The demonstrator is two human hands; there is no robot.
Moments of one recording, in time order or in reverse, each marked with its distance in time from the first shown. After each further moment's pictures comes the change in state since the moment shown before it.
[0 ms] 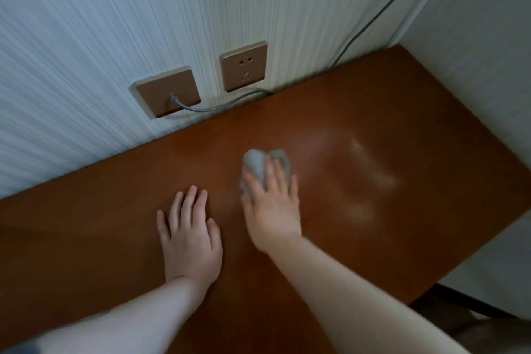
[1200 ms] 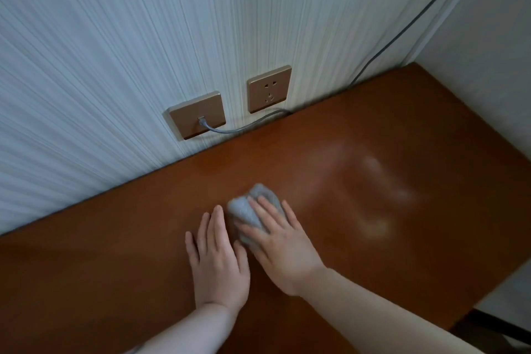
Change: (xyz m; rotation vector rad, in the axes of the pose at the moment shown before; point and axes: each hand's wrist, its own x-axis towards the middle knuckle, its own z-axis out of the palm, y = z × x) left_hand -0.001 -0.006 0.005 -0.092 0.005 -0.002; right_hand -0.013 -0.005 0.010 -0.044 -0.092 -0.431
